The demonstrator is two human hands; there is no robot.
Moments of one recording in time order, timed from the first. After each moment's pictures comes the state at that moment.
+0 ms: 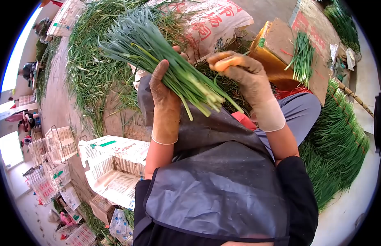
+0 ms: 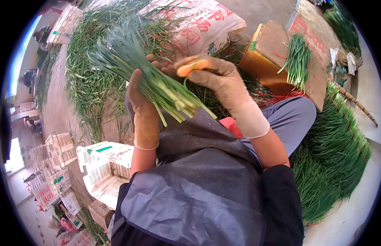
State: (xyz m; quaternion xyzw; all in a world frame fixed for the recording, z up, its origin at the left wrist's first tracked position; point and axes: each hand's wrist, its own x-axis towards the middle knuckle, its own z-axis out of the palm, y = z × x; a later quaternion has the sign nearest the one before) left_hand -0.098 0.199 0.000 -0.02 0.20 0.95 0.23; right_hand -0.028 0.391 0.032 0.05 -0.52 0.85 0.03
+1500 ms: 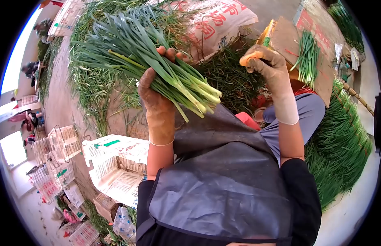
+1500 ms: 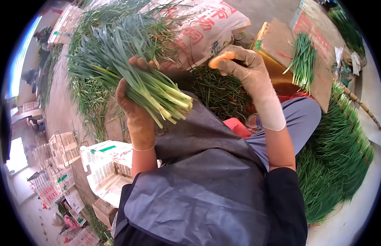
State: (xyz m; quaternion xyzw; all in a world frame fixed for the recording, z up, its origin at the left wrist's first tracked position) left_hand -0.096 0.193 0.022 0.03 0.25 0.96 0.14; right_hand -0.040 0.449 0.016 0.03 -0.67 0.74 0.03
